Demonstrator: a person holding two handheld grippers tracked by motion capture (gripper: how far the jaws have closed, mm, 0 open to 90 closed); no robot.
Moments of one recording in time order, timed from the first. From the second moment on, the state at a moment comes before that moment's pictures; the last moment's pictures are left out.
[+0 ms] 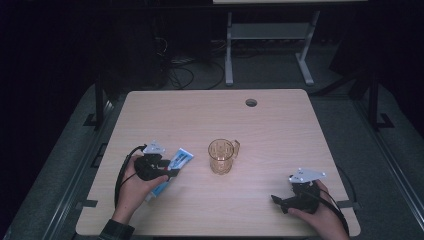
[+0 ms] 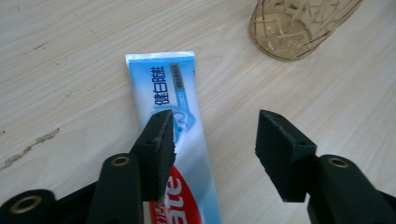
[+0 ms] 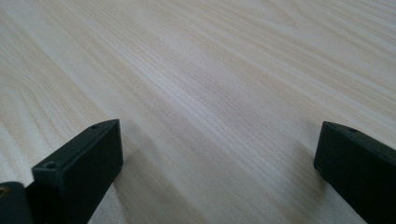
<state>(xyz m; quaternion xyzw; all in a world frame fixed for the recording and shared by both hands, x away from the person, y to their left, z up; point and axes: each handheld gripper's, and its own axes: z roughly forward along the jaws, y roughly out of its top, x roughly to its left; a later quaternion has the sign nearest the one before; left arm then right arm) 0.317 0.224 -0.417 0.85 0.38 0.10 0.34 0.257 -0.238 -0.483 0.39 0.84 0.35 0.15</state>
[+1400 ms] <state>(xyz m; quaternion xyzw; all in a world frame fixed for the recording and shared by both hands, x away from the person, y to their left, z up) 0.374 0.193 -0.451 0.87 0.42 0.11 0.25 0.257 -0.238 -0.483 0.39 0.84 0.35 0.15</state>
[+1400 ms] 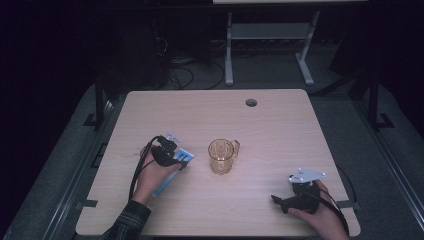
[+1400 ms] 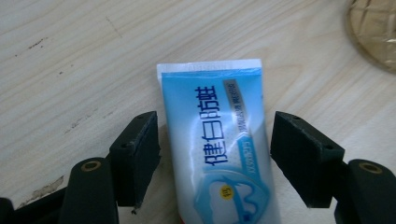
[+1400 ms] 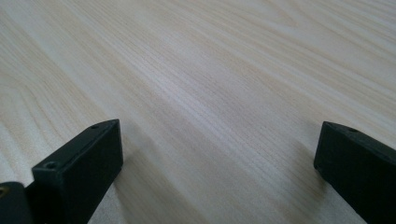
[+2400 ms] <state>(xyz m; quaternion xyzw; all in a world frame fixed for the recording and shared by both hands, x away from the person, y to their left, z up) 0.370 0.192 -0.449 0.87 0.41 0.12 0.24 0.256 -0.238 -0.483 0.39 0.84 0.35 0.15</state>
